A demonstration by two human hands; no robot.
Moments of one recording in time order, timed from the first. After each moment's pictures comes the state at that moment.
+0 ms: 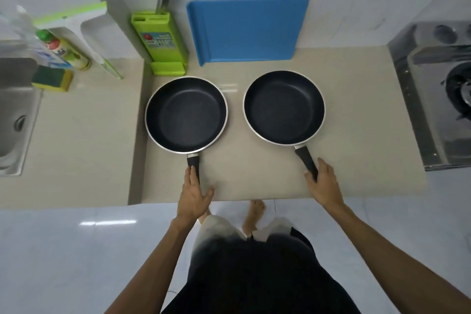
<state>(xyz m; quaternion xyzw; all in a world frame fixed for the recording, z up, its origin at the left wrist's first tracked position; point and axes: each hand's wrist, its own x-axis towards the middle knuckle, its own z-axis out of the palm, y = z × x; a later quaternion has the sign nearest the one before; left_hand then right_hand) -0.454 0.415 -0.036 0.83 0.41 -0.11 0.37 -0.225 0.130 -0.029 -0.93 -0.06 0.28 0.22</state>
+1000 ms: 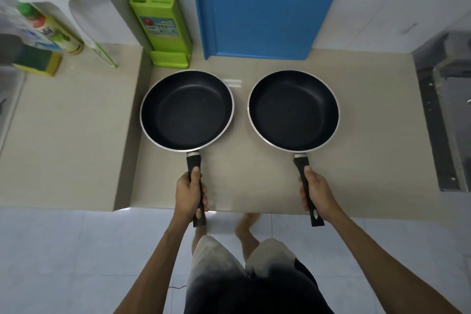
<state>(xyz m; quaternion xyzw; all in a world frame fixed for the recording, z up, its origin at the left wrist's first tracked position) -0.414 0.424 -0.039 0.57 0.53 0.07 0.62 -0.201 0.165 -0.057 -0.79 0.06 0.42 0.44</state>
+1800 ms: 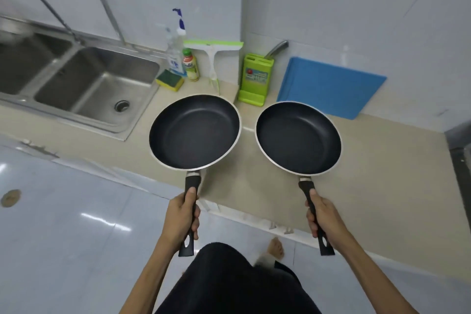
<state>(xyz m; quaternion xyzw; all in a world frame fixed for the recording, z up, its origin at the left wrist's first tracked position) -0.631 0.481 0.103 0.52 0.53 0.17 0.65 -0.343 0.264 0.072 -0.78 -0.05 0.44 0.44</state>
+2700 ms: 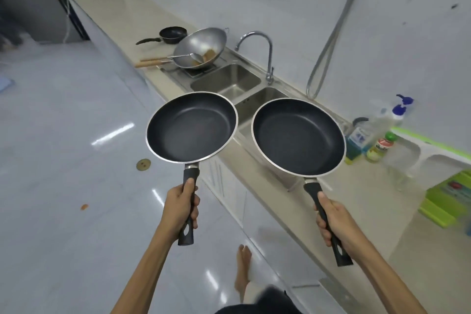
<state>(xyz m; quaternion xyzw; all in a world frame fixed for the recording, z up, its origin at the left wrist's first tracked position) -0.997 0.750 0.154 0.38 0.64 0.40 0.54 -0.627 0.696 0.135 -0.71 -0.33 0.52 0.35</state>
